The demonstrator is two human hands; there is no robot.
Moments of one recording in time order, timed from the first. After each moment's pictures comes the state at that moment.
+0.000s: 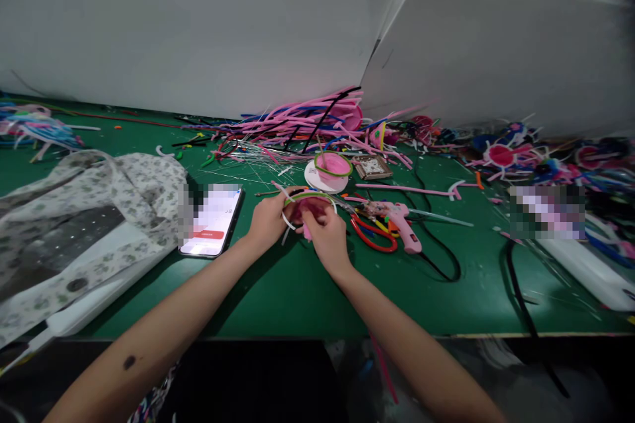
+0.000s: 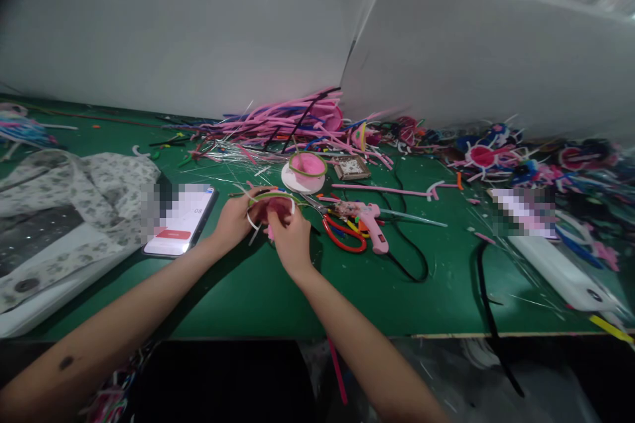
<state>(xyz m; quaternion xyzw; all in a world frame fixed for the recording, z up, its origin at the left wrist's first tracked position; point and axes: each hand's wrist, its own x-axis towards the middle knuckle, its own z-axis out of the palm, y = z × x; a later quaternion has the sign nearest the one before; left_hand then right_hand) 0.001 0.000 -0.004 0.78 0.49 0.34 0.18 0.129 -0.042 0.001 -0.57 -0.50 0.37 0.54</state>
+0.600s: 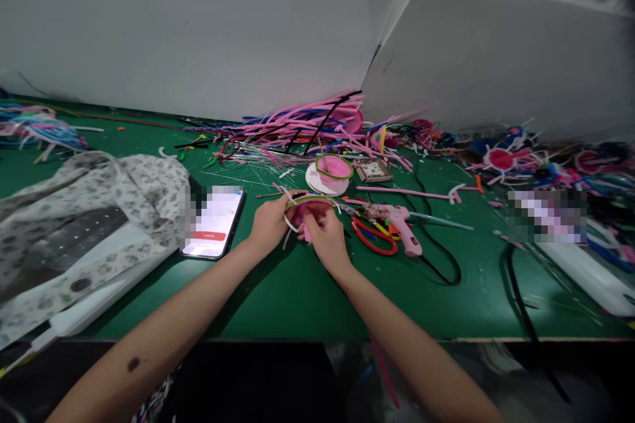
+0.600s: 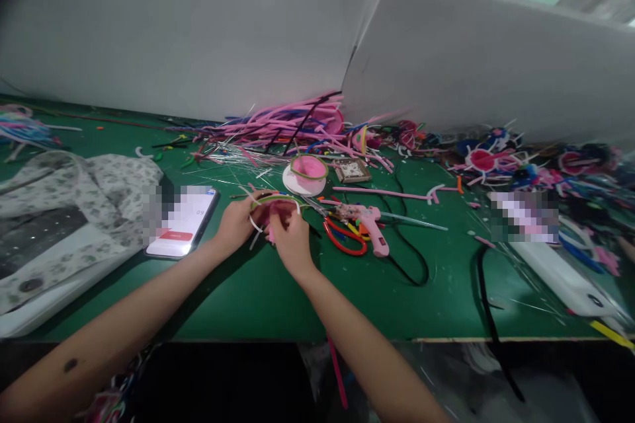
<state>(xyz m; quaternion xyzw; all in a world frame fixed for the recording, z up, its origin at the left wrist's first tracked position) 0.002 -0.001 -0.004 0.78 0.52 0.31 0.16 0.131 -0.038 -0.005 -0.56 -0.50 0.40 0.52</state>
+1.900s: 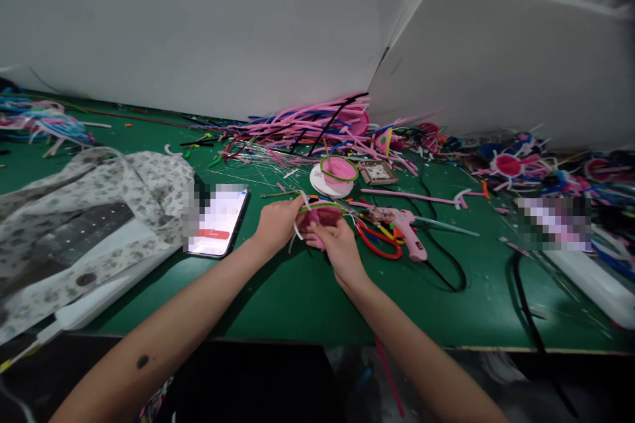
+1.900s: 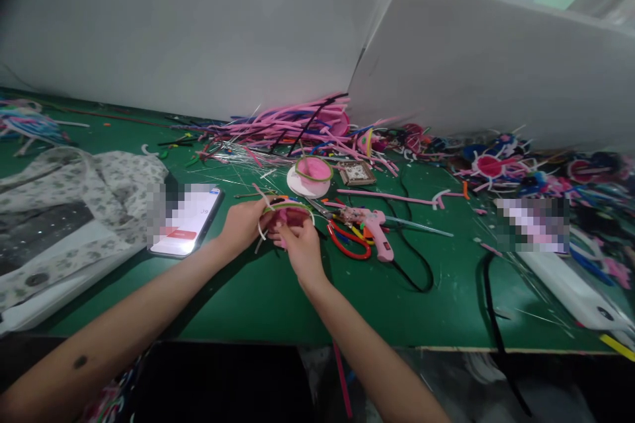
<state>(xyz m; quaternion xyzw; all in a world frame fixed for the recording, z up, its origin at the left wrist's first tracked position) 0.007 -0.005 0.000 0.83 0.52 0.21 0.01 0.137 -0.051 0.001 -0.52 -0.37 0.54 0.55</state>
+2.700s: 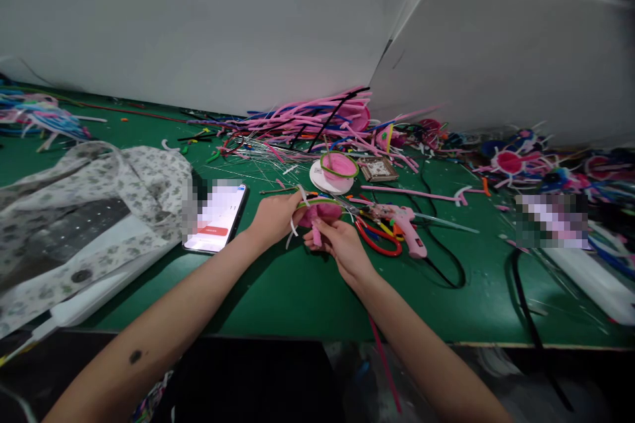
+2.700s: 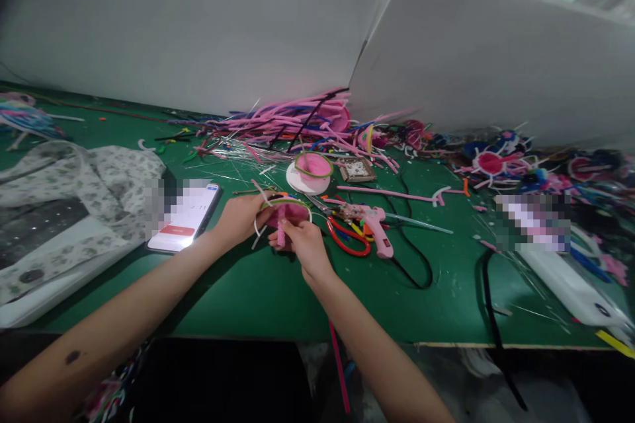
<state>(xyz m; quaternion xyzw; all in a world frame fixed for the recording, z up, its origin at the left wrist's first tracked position) 0.001 0.000 0.003 0.85 0.49 0.21 0.02 0.149 -0.053 0.007 -0.53 -0.34 0.60 0.49</state>
